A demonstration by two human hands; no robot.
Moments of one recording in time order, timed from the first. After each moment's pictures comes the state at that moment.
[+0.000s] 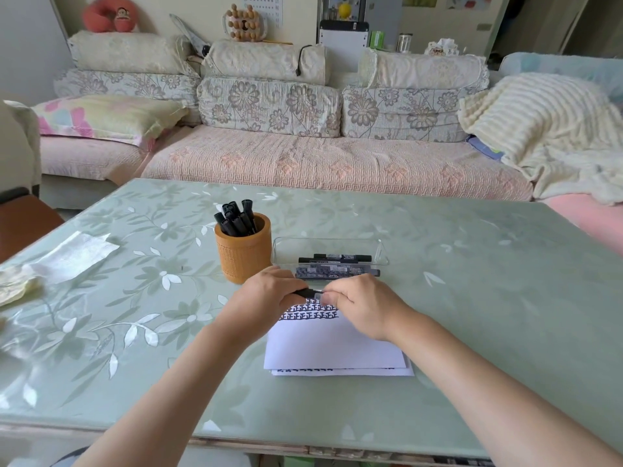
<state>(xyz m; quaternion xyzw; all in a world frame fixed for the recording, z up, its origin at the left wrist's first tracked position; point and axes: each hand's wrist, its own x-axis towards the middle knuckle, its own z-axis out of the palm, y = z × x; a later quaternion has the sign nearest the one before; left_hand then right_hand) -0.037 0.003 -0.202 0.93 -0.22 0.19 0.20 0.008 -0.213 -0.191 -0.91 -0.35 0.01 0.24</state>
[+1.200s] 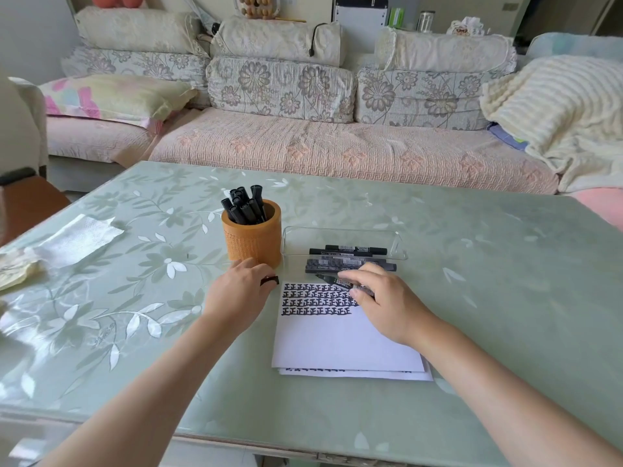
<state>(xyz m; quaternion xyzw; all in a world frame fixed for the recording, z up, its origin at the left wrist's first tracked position) -0.020 0.044 -0.245 0.97 0.03 0.19 0.13 0.025 -0.224 -0.225 -0.89 -0.33 -0.03 0.32</state>
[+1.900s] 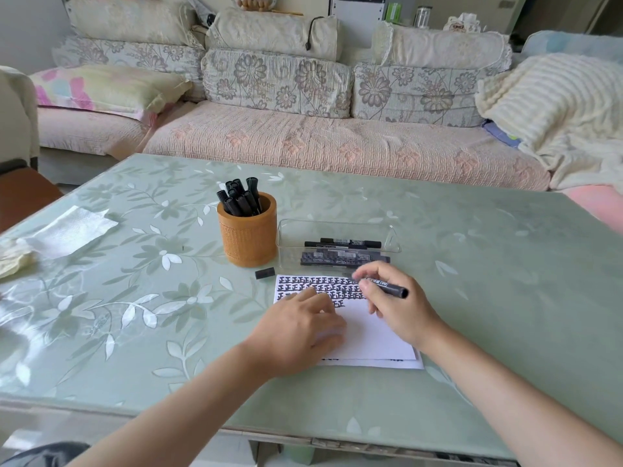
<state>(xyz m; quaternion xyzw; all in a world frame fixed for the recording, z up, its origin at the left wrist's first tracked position) -0.059 -0.037 -0.253 0.93 -0.28 0.17 0.16 0.002 -0.242 -0.225 -0.80 -0.22 0.01 0.56</state>
